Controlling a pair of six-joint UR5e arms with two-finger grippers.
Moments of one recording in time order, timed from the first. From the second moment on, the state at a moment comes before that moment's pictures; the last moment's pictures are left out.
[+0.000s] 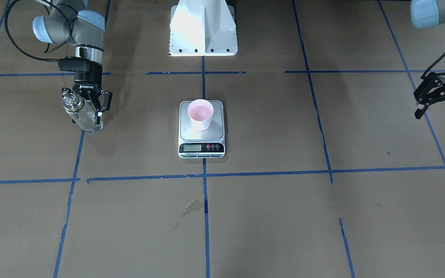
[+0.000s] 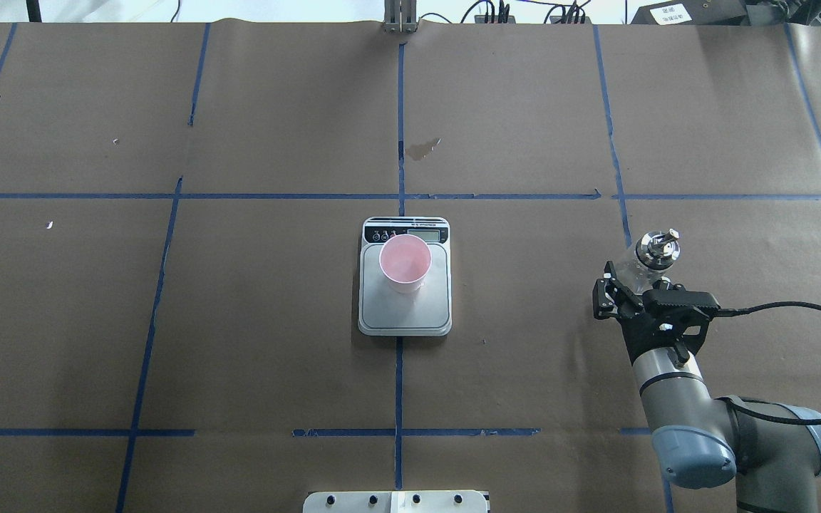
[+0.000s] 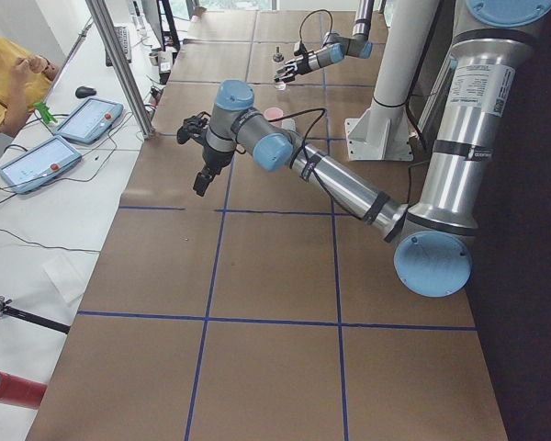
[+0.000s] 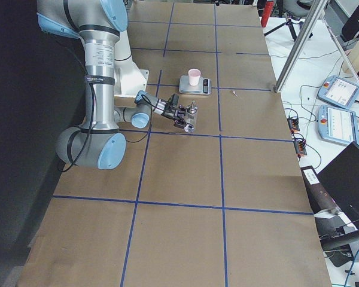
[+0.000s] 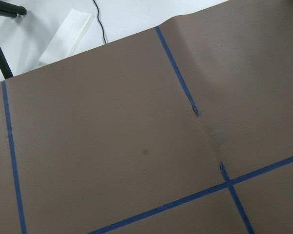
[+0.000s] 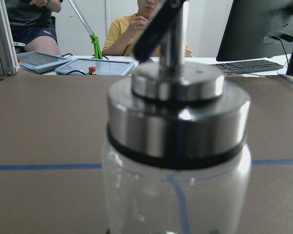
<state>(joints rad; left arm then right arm) -1.25 -1.74 -1.95 -1.75 -2.14 -0.34 0.17 -1.61 1.82 -1.03 0.58 1.53</state>
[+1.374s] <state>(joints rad) -1.26 -1.75 -1.95 -1.75 -2.14 -0.34 0.07 -1.65 1.83 -1.01 0.53 1.57</state>
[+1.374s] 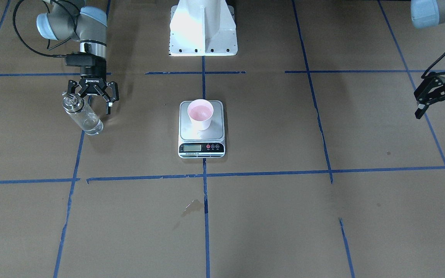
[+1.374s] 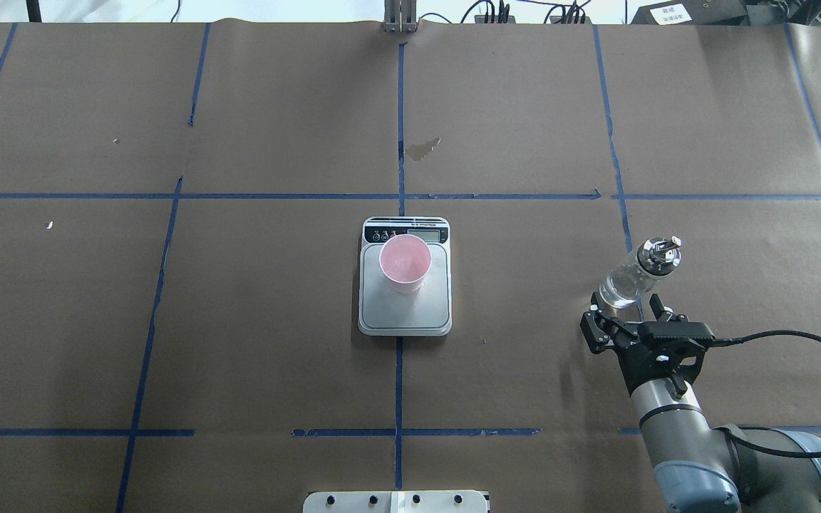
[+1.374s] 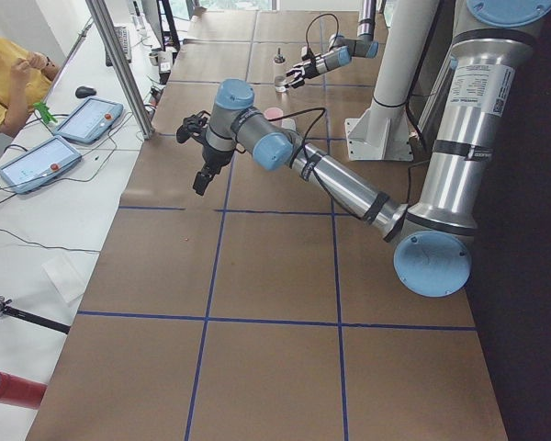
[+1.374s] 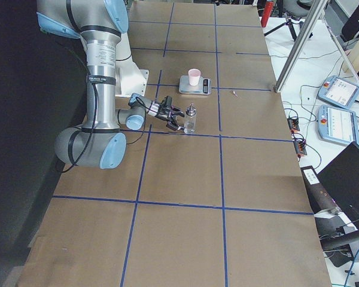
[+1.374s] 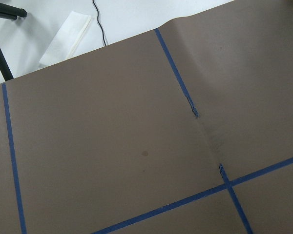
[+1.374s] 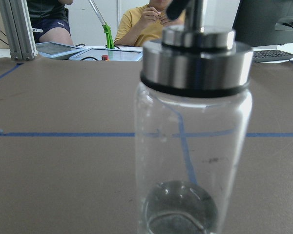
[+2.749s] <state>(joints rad) -1.29 -1.75 -1.96 -1.74 -2.16 -0.34 0.19 -2.03 1.80 -0.38 0.84 1.32</state>
